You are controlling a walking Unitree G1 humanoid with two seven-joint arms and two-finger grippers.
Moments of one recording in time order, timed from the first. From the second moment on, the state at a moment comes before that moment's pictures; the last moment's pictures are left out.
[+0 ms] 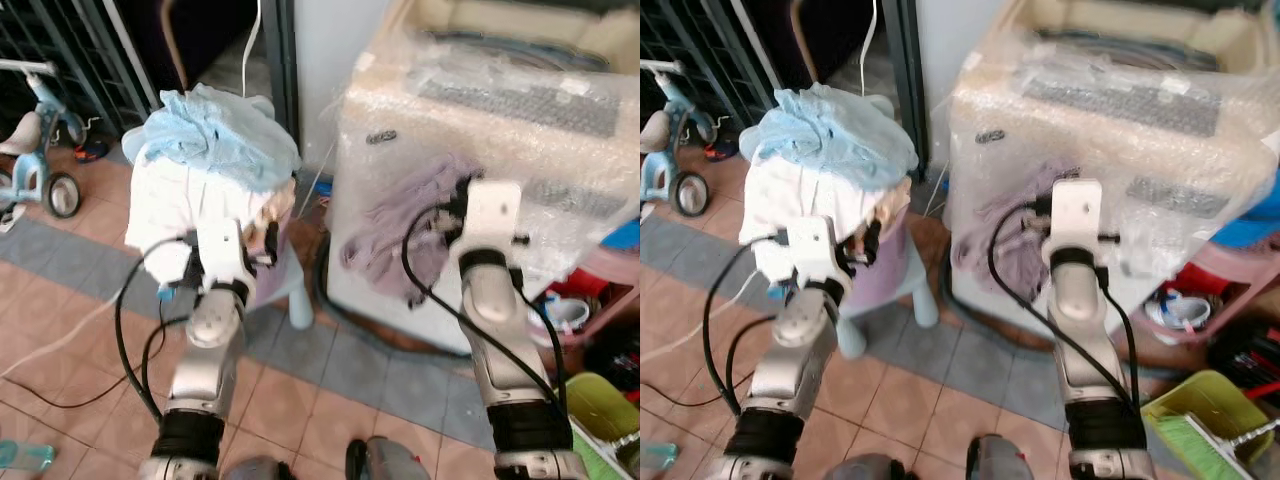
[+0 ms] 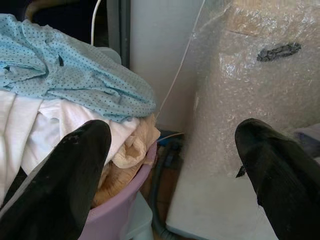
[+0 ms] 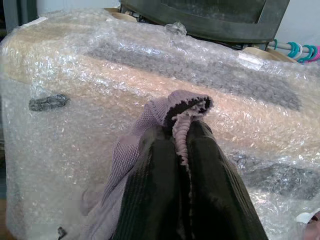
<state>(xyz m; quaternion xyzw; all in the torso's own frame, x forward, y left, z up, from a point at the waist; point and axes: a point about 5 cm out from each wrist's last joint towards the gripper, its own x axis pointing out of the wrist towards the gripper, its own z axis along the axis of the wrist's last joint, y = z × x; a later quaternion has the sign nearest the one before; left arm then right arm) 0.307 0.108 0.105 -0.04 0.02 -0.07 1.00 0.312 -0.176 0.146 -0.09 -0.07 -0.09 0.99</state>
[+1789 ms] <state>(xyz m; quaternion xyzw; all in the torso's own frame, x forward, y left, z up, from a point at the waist) 0.291 0.122 0.085 -0.02 0.10 -0.06 0.99 0.391 -0.232 0.309 -0.19 -0.27 -0.17 0.93</state>
